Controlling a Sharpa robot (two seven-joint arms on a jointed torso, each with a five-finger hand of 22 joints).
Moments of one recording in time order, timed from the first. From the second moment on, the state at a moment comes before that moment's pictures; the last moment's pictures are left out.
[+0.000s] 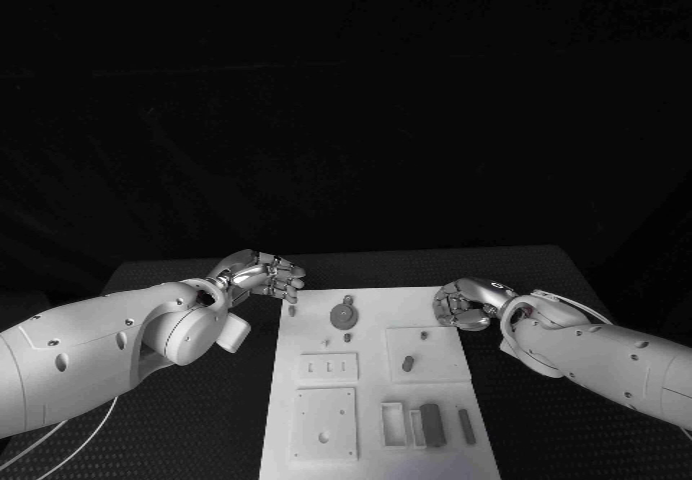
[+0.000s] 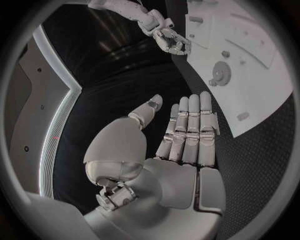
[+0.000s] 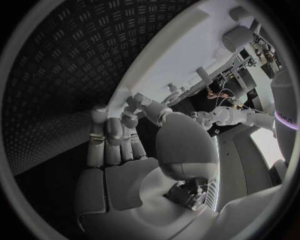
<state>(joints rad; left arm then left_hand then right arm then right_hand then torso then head) 1.32 -0.80 -0.13 1.36 -0.28 -0.20 0.17 1.03 -0.04 0.49 -0.26 0.05 0.84 0.17 0.36 0.52 1.15 0.11 0.15 0.21 1.03 0.08 0.32 0.82 0.04 1.01 -0.01 0.21 0.75 1.14 -0.73 -0.07 1.02 -1.33 -0.33 0.19 1.10 -0.11 0.65 -0.22 0.08 0.86 0.09 0.34 0.57 1.06 0.01 1.11 1.14 1.16 -0.10 1.47 0.96 0.24 1.12 -0.01 0.95 1.31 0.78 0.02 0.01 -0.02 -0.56</state>
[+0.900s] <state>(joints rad) 1.32 -0.81 -0.13 1.37 -0.28 -0.20 0.17 1.03 -0.04 0.49 -0.26 0.05 0.84 0.17 0.35 0.51 1.15 0.11 0.15 0.22 1.03 0.08 0.32 0.83 0.04 1.01 -0.01 0.21 0.75 1.14 -0.72 -0.07 1.02 -1.33 -0.35 0.19 1.11 -0.06 0.66 -0.26 0.08 0.87 0.08 0.36 0.60 1.07 0.00 1.11 1.13 1.18 -0.11 1.48 0.98 0.24 1.12 -0.02 0.96 1.31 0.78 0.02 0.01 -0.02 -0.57</state>
